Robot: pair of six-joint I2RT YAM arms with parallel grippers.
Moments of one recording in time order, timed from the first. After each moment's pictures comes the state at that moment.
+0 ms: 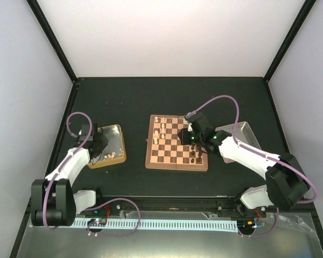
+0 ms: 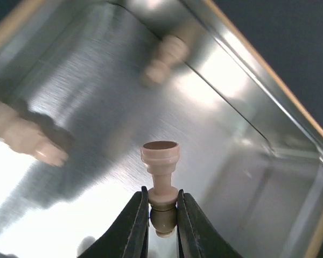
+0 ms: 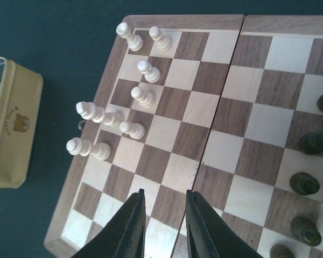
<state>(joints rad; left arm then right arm) 0.05 1.19 0.56 -0.37 -0.09 -0.94 0.70 1.40 0.87 -0.26 -0.02 0.54</state>
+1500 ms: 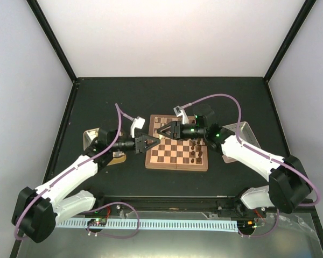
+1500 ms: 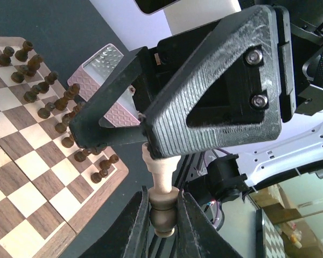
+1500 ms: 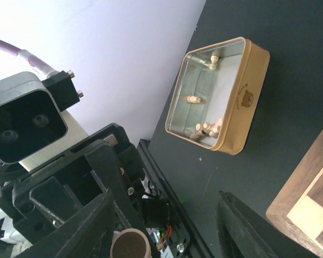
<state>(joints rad) -0.50 1.00 0.57 0.13 0.84 -0.62 0.67 1.36 0.89 0.07 -0.70 0.87</state>
